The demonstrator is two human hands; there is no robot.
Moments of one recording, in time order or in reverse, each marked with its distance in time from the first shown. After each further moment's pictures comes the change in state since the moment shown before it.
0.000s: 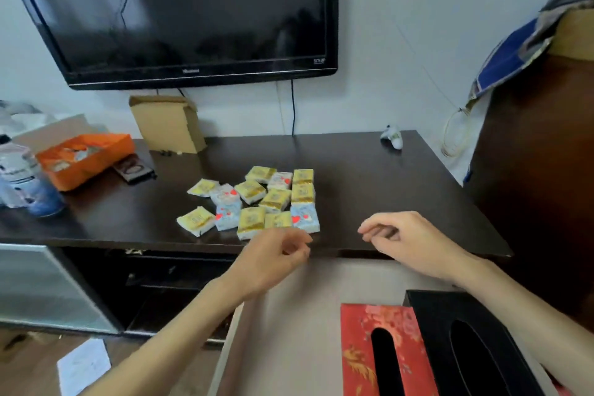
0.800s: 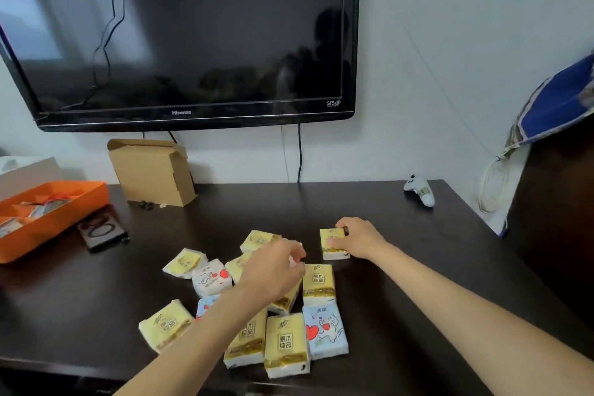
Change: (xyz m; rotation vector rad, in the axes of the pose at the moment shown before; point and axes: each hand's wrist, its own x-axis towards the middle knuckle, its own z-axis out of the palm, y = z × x) left_hand 0.203 -0.101 -0.025 0.276 0.151 -0.091; right_hand 0.304 0.041 0.051 -0.156 0.009 0.252
